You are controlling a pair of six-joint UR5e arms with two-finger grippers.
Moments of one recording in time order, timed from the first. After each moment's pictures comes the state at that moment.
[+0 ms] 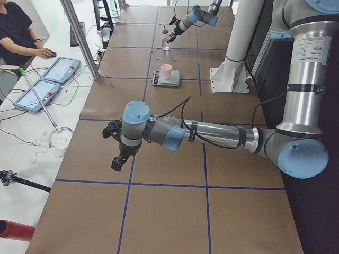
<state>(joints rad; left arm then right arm) -1.54 -1.60 -1.66 -1.85 -2.21 0.24 0.40 -1.60 2.04 -1.31 1.15 1.50</state>
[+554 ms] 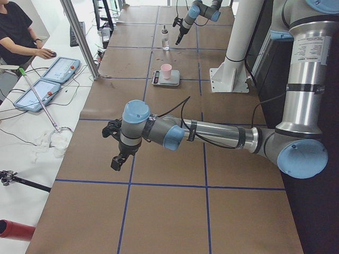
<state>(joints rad) -1.54 -1.61 -1.66 -1.85 -2.21 0.24 0.40 -1.54 2.18 -1.62 1.51 1.49</state>
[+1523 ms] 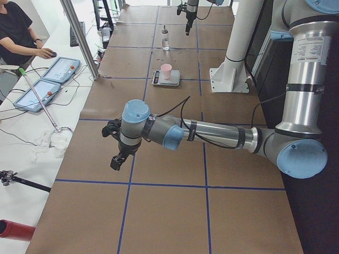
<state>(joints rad) -1.54 -1.61 -1.67 -1.86 -2.21 0.24 0.65 -1.23 2.43 -2.15 1.84 1.18</state>
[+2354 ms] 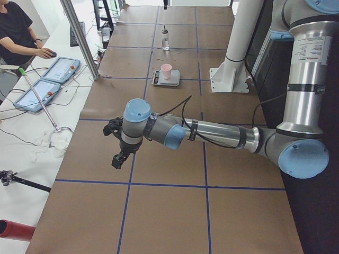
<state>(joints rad) -1.54 -1.60 -1.67 -1.86 -2.22 0.24 1.32 -1.30 2.09 -2.14 2.23 0.14</state>
